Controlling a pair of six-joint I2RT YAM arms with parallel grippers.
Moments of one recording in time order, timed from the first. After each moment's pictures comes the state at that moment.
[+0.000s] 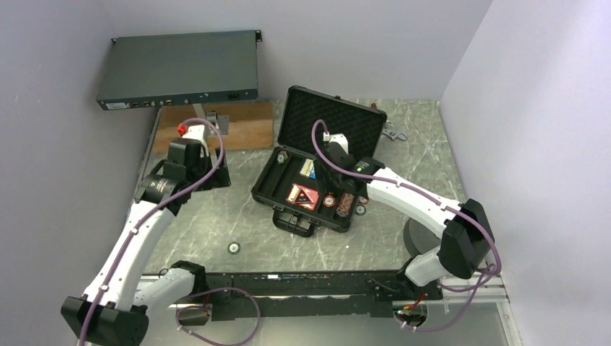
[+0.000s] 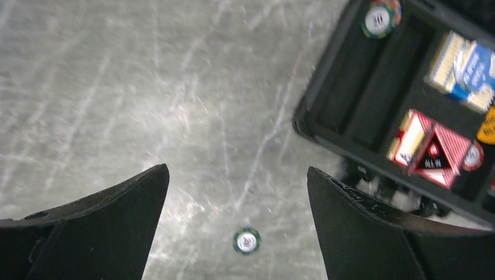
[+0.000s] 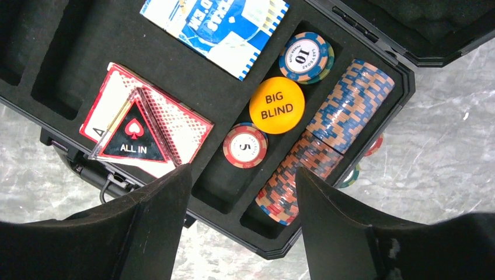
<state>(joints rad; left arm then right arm) -0.22 0.99 1.06 -0.80 -0.15 -0.30 0.78 1.47 1.16 -0.67 0.33 0.50</state>
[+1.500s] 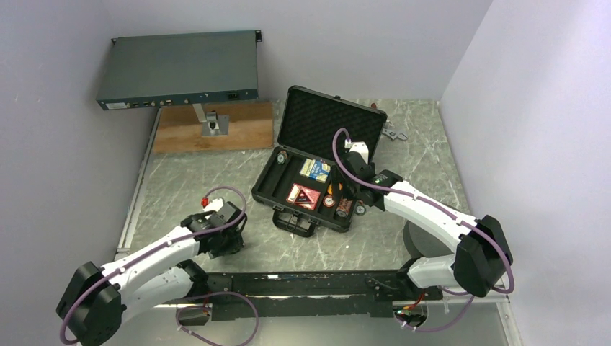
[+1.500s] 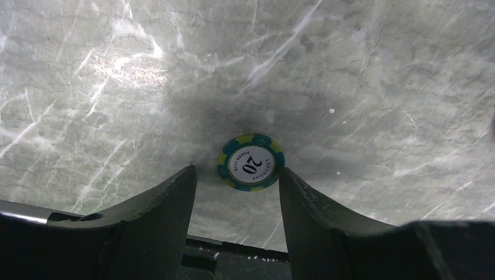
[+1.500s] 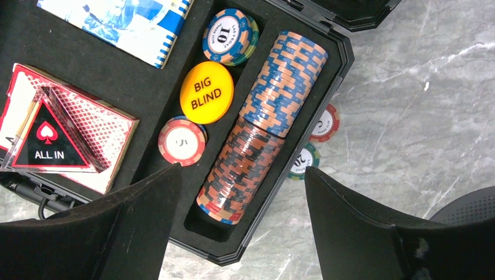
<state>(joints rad) -0.69 0.93 0.44 -0.81 -0.27 -1.04 0.69 1.31 0.93 -0.57 0.37 0.50</state>
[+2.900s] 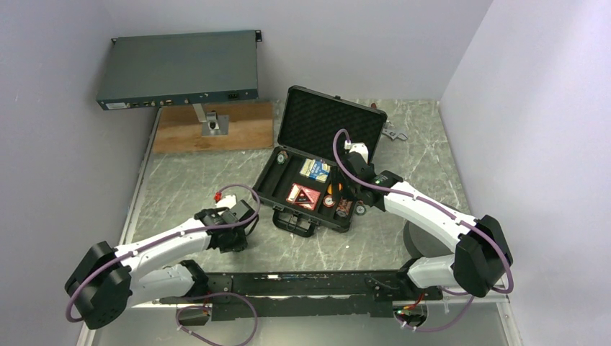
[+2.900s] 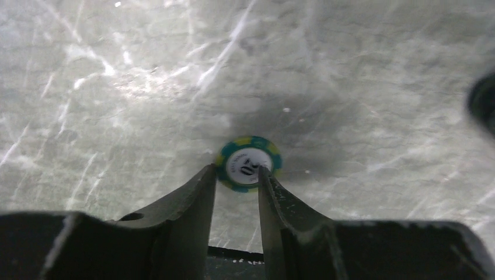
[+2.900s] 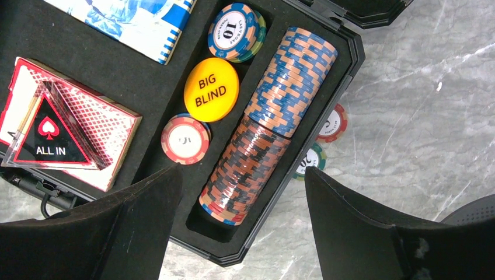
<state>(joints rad) -0.79 1.08 0.51 -0.77 -0.31 -1.01 0.68 1.31 0.91 -0.54 0.33 0.49</state>
